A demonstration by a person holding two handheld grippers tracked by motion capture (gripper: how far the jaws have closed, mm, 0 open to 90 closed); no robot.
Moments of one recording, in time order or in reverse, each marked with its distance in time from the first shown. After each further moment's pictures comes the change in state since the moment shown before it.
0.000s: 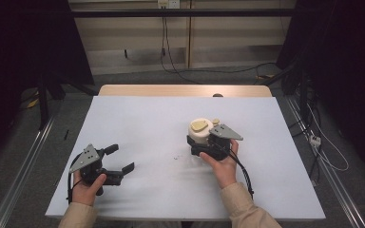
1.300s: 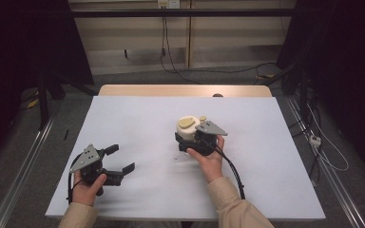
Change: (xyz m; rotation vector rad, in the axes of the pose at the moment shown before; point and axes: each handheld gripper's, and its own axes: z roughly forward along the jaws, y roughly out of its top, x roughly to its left) left arm -0.001 0.000 0.001 0.002 -0.002 -0.002; right arm 0.018 -0.002 0.038 0.003 0.029 0.009
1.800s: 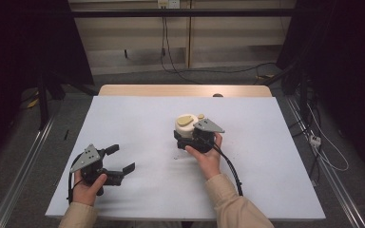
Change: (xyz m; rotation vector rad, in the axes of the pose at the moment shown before) left arm 0.001 0.000 0.001 0.004 -0.003 0.003; right arm -0.001 0.002 0.012 0.002 -0.001 -0.010
